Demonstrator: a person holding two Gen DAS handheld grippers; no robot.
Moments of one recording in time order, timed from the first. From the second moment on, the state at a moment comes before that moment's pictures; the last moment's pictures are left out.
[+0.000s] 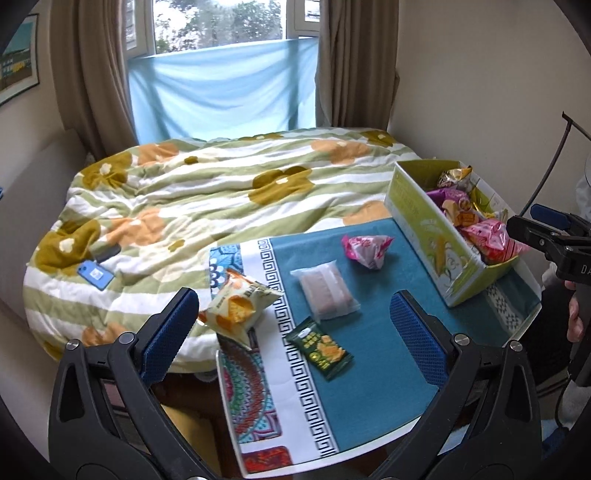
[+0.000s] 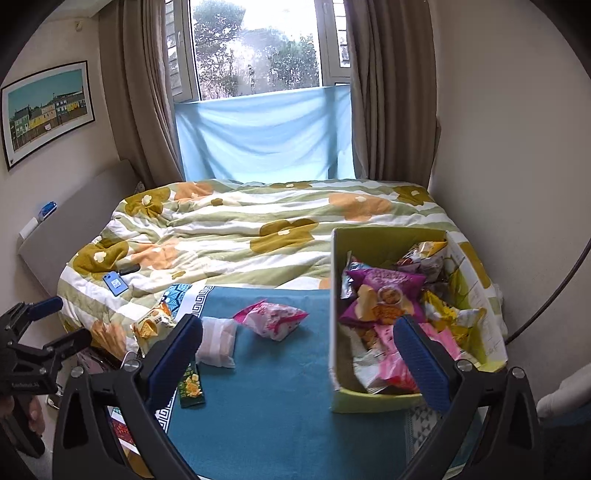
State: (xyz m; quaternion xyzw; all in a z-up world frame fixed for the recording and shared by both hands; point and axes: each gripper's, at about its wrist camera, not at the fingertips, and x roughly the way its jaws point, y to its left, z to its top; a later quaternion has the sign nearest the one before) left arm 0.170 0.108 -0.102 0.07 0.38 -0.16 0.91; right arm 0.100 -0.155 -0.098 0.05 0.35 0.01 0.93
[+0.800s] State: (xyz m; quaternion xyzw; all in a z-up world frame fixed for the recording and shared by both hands) left arm 0.319 0.149 -0.277 0.17 0.50 -0.28 0.80; right arm 0.159 0.011 -0.277 0.00 0.50 0.06 0.86
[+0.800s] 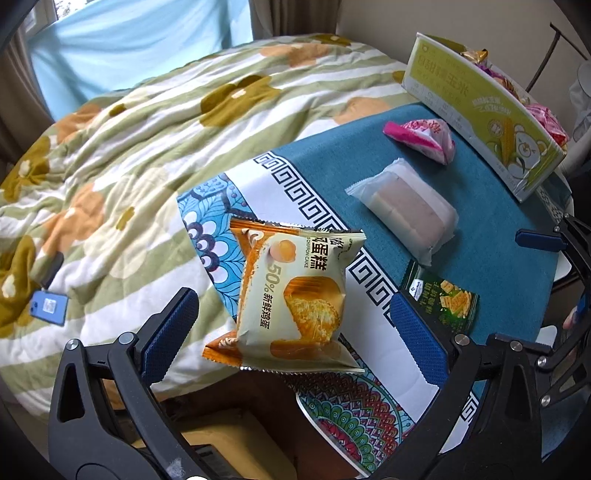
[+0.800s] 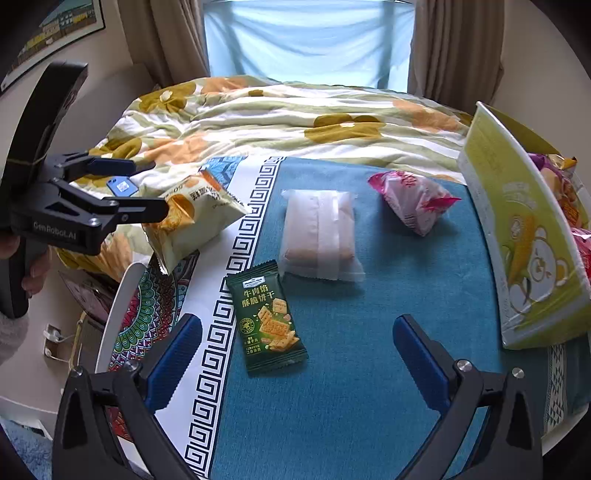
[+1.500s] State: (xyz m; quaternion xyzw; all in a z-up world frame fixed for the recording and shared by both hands) left arm 0.337 0.137 -0.326 0.19 0.54 -0.29 0.77; right arm 0.189 0.049 -0.329 -0.08 0.55 0.10 0.82
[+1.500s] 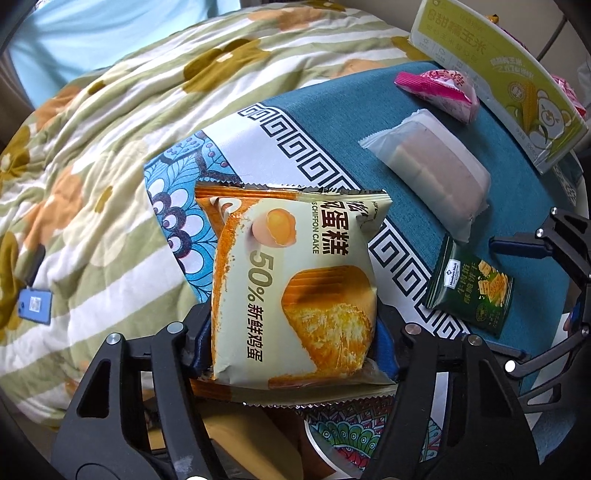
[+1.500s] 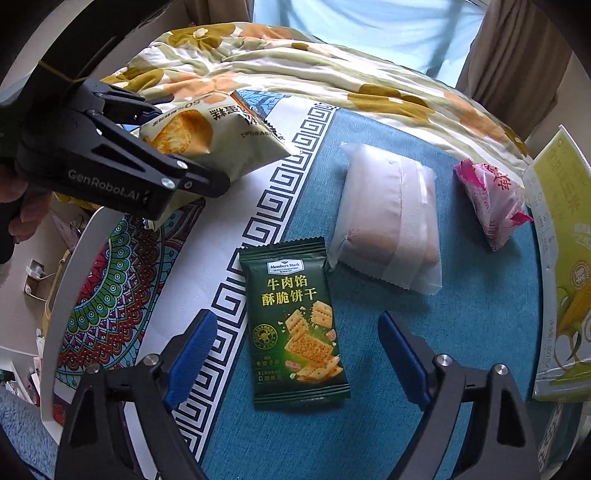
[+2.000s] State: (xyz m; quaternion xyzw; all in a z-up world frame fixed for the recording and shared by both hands) left arm 0.335 0.143 -0.323 0.17 0.54 -0.29 0.77; right arm 0.193 0.057 -0.330 -0.07 0.55 0.12 0.82
